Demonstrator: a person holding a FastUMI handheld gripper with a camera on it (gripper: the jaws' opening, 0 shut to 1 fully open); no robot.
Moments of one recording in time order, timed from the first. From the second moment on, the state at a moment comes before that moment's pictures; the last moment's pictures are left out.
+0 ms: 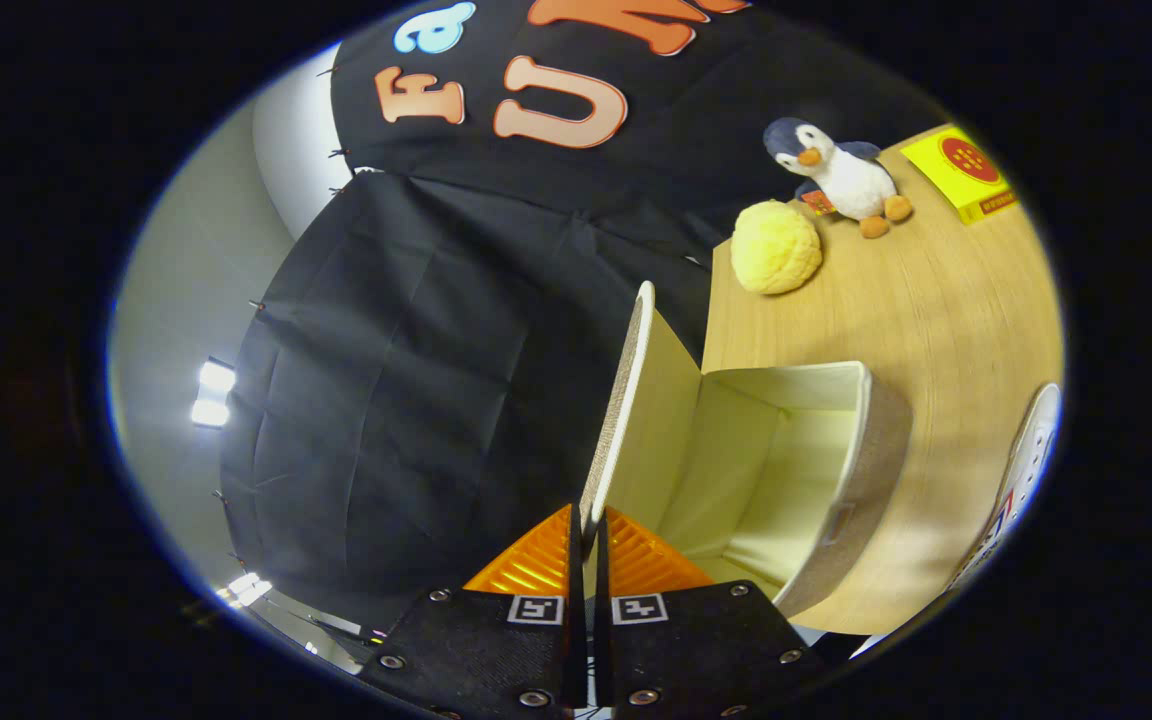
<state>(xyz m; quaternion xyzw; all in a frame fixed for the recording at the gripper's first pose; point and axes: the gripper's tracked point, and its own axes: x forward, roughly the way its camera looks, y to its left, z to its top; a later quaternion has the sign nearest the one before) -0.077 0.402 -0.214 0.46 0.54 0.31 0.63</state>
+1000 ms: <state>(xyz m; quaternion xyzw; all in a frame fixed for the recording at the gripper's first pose) -0.075 0.654 -0.268 0.32 0.63 0.32 0.63</state>
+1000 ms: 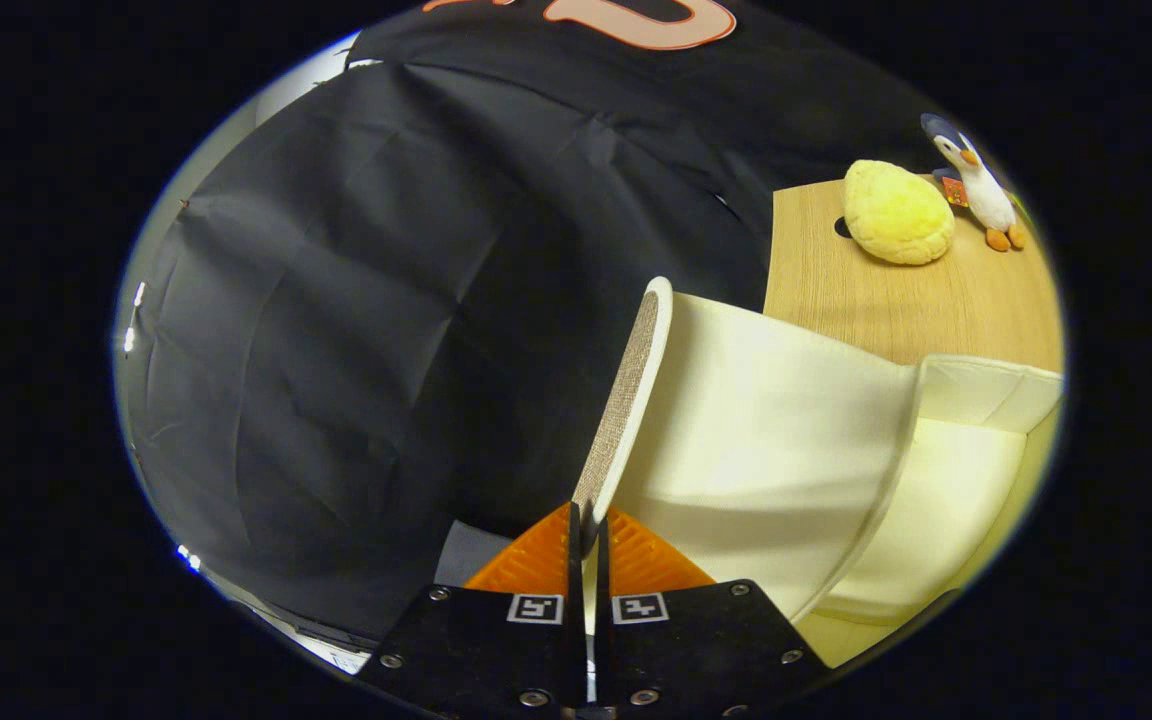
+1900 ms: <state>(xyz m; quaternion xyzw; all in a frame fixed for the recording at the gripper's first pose) -0.081 0.612 -0.331 0.34 0.66 0.26 0.62</state>
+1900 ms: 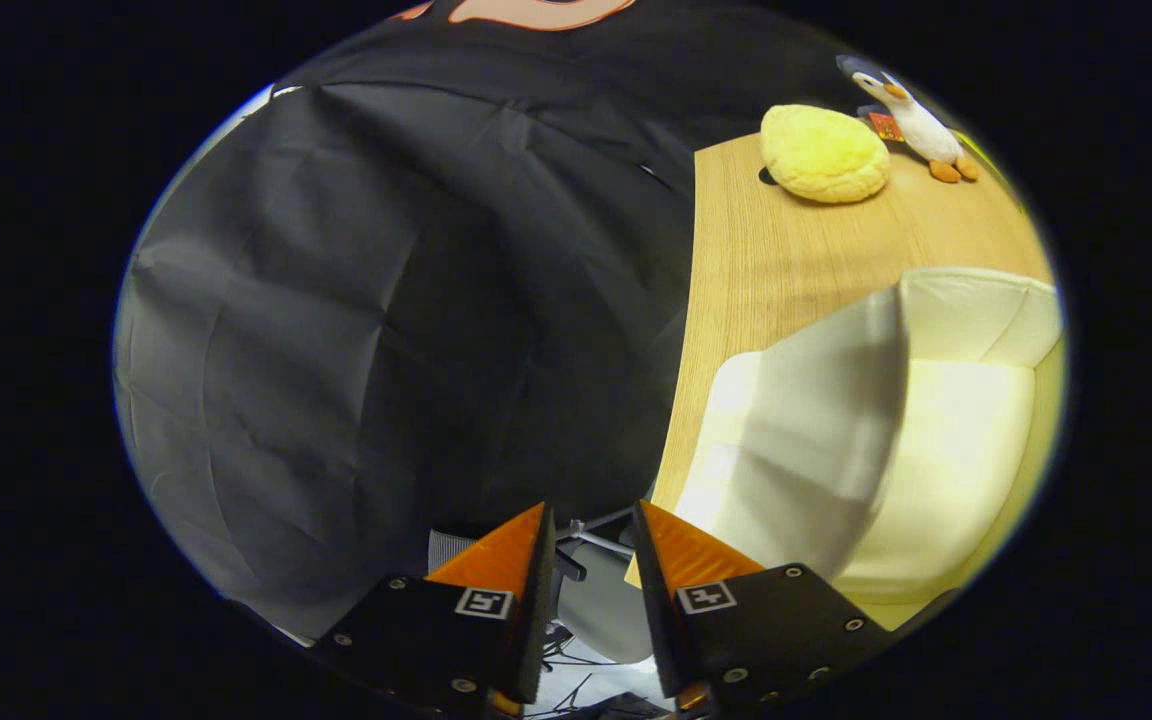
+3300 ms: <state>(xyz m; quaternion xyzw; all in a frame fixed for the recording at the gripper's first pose) -0.140 0.200 -0.400 0.09 0.59 0.12 0.80</state>
